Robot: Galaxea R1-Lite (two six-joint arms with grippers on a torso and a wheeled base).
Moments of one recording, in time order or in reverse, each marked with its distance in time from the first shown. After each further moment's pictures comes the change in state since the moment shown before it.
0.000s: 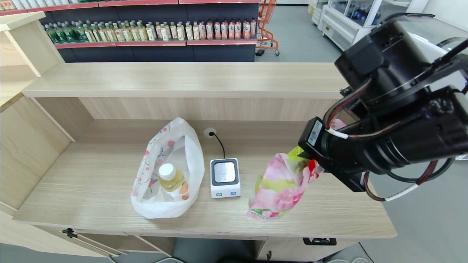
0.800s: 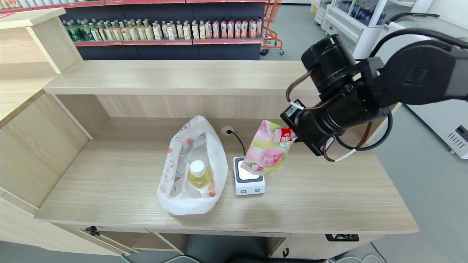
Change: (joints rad) left arm -0.001 0.000 0.000 0.000 0.000 0.007; right arm -0.180 0.261 -0.272 -0.018 0.025 0.037
